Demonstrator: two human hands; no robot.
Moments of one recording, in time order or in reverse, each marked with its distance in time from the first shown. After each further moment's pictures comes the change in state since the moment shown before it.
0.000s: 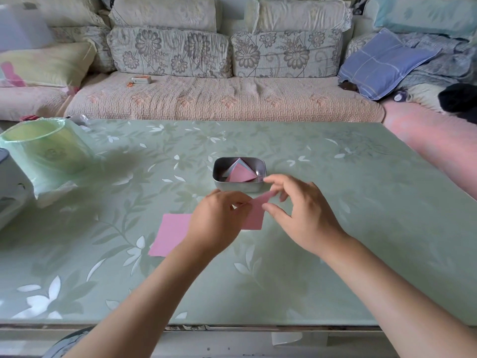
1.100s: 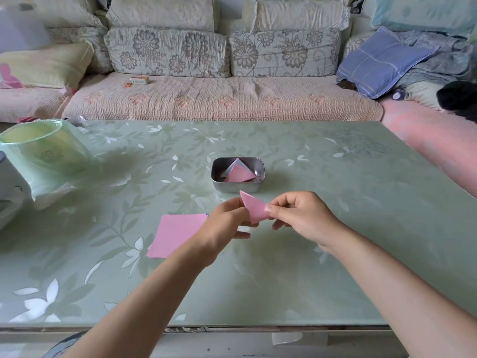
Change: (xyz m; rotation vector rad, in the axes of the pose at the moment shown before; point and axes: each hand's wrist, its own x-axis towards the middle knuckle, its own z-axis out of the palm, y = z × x) left_hand 0.000 0.001 0.009 -0.769 -0.407 -0.408; right_hand 0.003 0.004 -0.002 0.656 -0.251 0.697
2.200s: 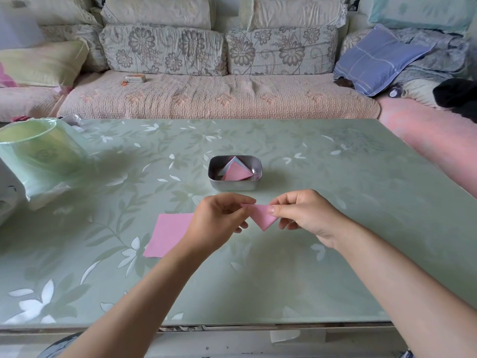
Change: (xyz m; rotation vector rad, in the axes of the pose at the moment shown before) left_hand -0.002 -0.002 -0.003 0.153 0.214 0.220; right_hand 0.000 -0.005 -0.011 -0.040 -0.060 0.140
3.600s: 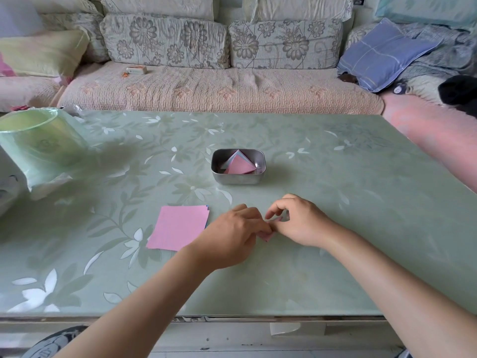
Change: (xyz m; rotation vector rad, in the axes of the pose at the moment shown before) left_hand -0.010 -0.021 0.007 0.788 -0.333 0.544; right_hand 0.020 0.039 0.014 -0.620 0.041 -0.212
